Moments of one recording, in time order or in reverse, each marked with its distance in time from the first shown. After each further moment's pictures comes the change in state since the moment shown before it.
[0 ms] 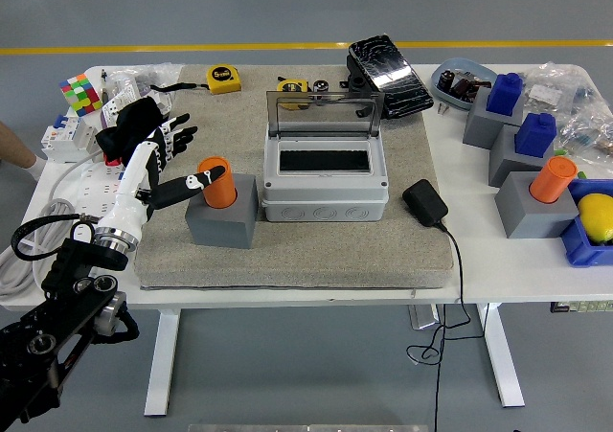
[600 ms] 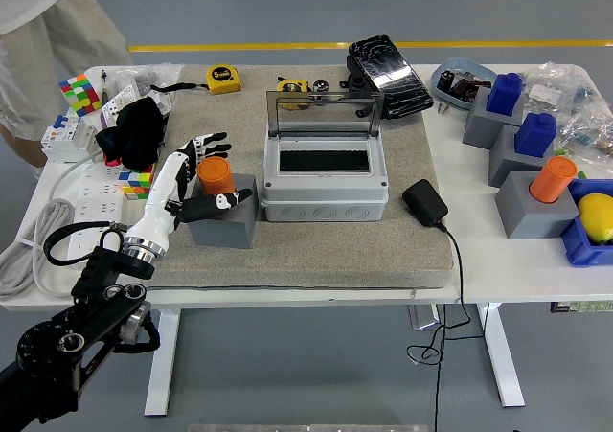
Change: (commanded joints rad) left arm -0.052 -0.035 0.118 0.085 -0.048 0.028 -0.073; right arm 0.002 0.001 -0.010 0.001 0.004 0.000 0.000
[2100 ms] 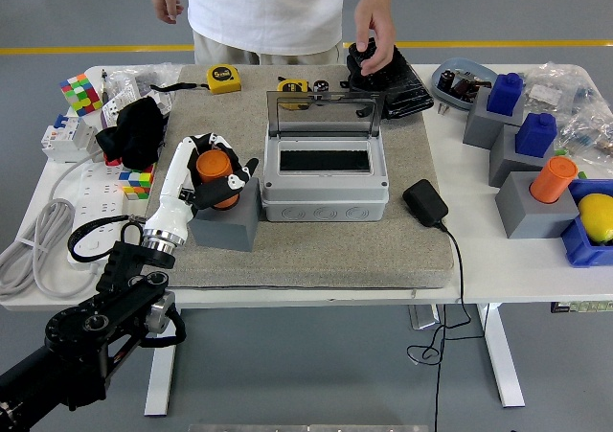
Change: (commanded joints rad) left arm -0.089 -0.051 0.054 0.062 -0.097 0.022 -0.146; right arm 0.003 0.002 -0.025 0.001 0.010 -0.003 0.003
